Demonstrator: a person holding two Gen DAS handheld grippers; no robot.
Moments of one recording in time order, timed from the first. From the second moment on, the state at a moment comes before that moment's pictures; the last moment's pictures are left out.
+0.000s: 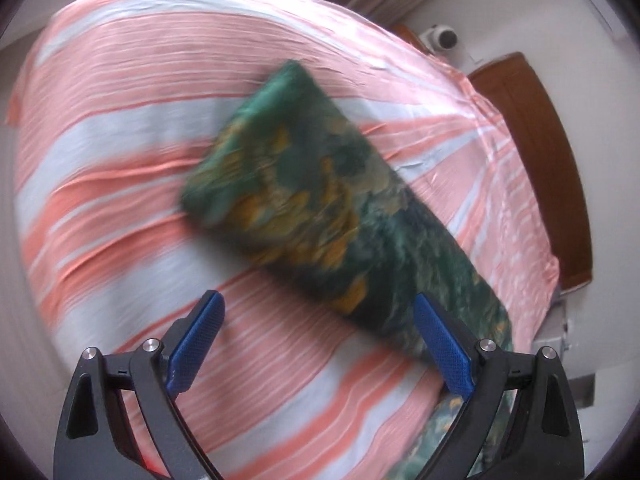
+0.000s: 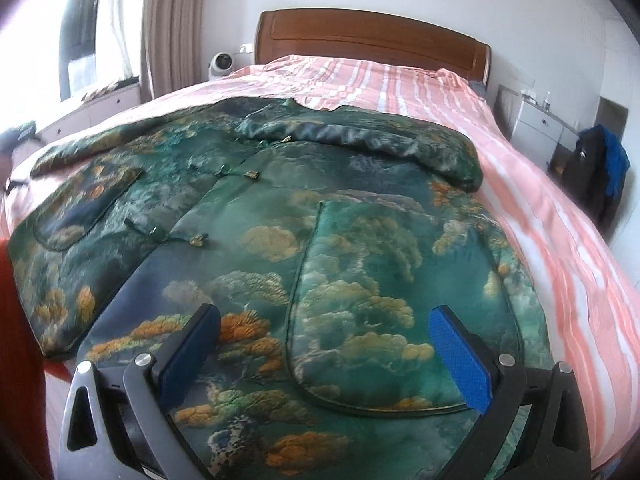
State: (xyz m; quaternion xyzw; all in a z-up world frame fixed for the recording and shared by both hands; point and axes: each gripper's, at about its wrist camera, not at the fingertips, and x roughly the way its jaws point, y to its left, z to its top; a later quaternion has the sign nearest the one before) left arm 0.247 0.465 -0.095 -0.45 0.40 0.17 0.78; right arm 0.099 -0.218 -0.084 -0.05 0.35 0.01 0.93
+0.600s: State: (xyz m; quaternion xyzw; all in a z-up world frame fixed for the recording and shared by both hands) left arm 0.359 0.278 0.067 -0.03 0.35 0.16 0.92; right arm 0.100 -0.216 -0.084 -0.04 0.35 0.06 0.93
